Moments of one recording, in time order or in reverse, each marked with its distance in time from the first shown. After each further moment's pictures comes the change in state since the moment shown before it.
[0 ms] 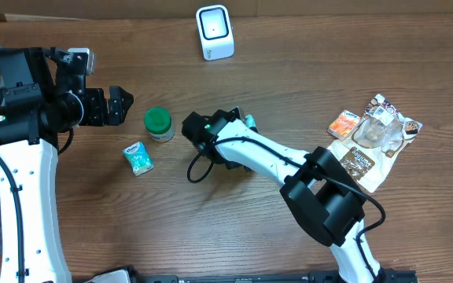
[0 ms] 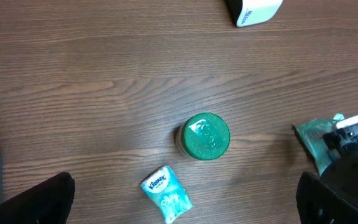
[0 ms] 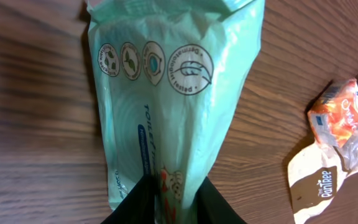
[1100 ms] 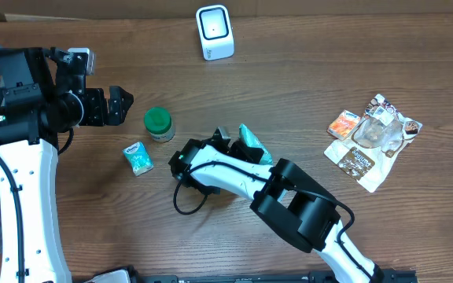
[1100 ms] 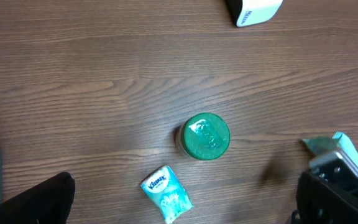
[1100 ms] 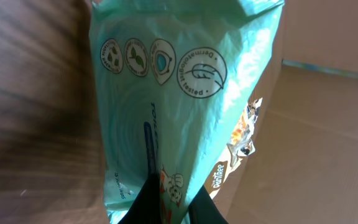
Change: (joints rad) left arm 0.000 0.000 0.000 0.000 0.000 0.000; right arm 0.139 0.106 0.004 -0.231 0.341 -0.011
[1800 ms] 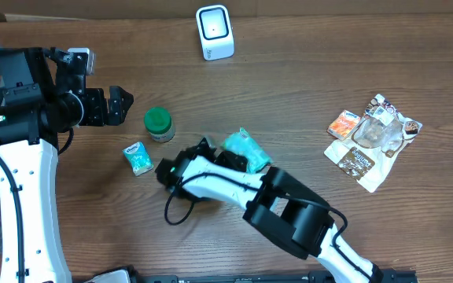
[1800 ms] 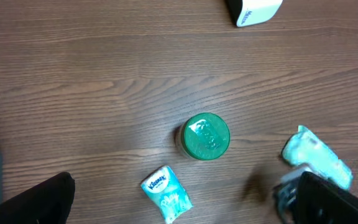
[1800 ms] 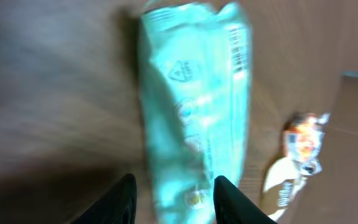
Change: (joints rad) left arm 0.000 0.000 0.000 0.000 0.000 0.000; right arm 0.074 0.016 0.000 0.173 -0.152 0.000
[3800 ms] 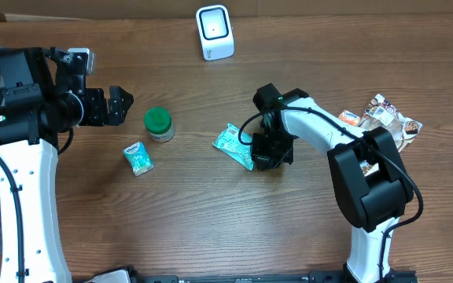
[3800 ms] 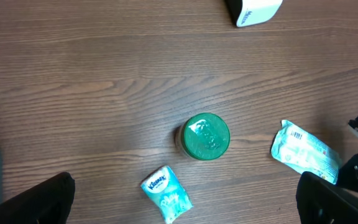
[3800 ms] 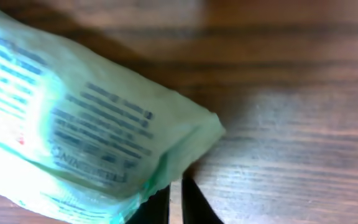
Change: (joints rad) left arm 0.000 0.000 0.000 0.000 0.000 0.000; right arm -0.600 -0.223 -0.253 0.271 -1.064 0.008
